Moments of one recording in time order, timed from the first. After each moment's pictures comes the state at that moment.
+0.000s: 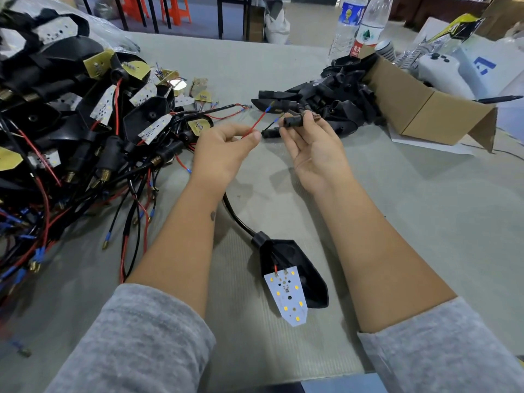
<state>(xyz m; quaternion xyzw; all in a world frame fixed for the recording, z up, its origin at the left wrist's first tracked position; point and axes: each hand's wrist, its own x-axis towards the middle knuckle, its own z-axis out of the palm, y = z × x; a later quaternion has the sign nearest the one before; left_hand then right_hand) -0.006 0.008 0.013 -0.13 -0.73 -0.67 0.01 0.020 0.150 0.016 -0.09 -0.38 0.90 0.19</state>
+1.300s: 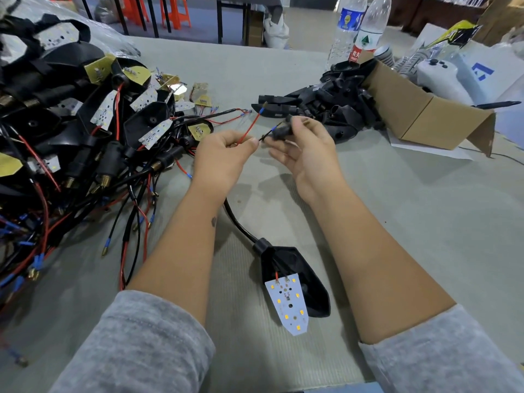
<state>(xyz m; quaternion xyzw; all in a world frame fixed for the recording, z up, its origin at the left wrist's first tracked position) -0.013 0.007 0.007 -0.12 -0.77 -0.63 0.03 0.020 0.141 0.015 -0.09 -0.52 0.83 0.18</state>
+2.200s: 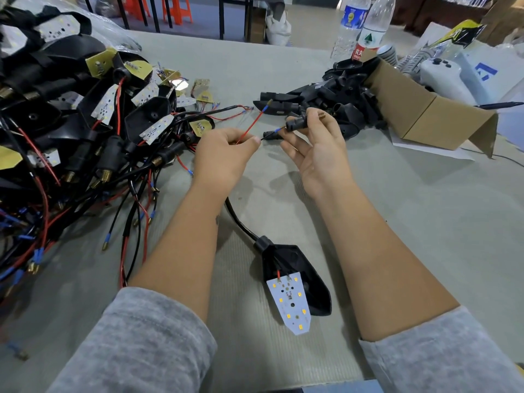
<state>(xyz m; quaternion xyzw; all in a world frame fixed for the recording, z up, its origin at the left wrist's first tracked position) -0.014 0.008 0.005 -0.10 -0.79 -0.60 0.05 0.028 0.146 0.021 -0.10 -0.49 0.84 0.21</state>
